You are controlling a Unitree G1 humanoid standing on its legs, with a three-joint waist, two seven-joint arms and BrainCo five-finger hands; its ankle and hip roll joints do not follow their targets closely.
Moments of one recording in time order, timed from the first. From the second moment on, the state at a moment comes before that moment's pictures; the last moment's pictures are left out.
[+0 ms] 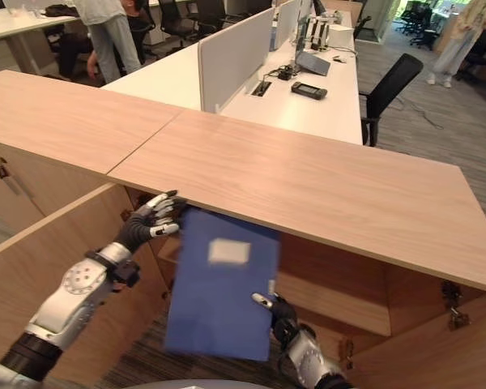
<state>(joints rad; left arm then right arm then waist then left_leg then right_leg) -0.06 0.57 -0.37 -0.01 -0.53 -0.08 -0.15 -0.01 -0.08 0.34 0.79 1.36 -0.08 0.15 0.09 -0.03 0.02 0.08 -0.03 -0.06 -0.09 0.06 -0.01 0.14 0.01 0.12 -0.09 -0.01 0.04</state>
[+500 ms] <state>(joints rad) 0.09 0.44 -0.31 0.13 -0.54 0.02 -0.13 0.10 -0.06 0.09 0.80 1.46 -0.05 0.09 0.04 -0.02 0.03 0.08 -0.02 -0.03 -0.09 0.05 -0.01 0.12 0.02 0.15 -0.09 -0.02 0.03</state>
